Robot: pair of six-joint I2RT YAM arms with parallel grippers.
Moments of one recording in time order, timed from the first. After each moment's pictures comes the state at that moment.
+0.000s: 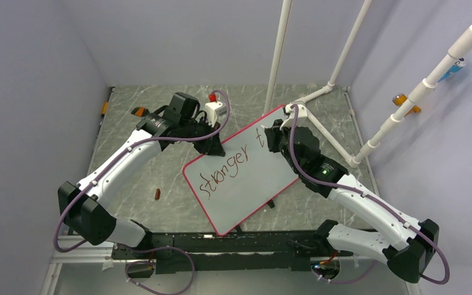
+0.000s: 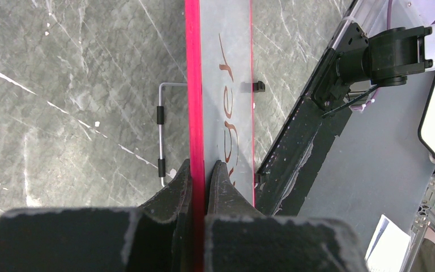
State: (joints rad) left arm -0.56 1.42 1.38 -0.76 0.57 -0.02; right arm 0.76 1.00 0.91 -0.15 0.41 0.29
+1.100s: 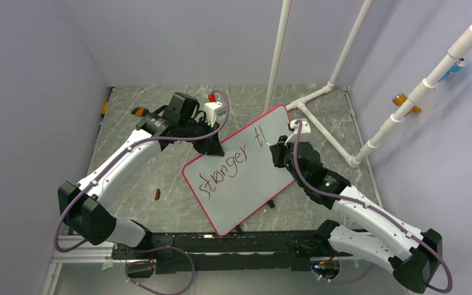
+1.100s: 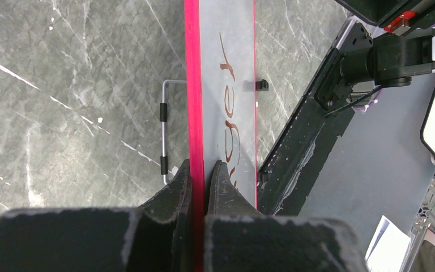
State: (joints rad) left arm -0.56 1.42 1.38 -0.77 0.56 -0.02; right arm 0.76 0.89 0.74 -0.18 0.41 0.37
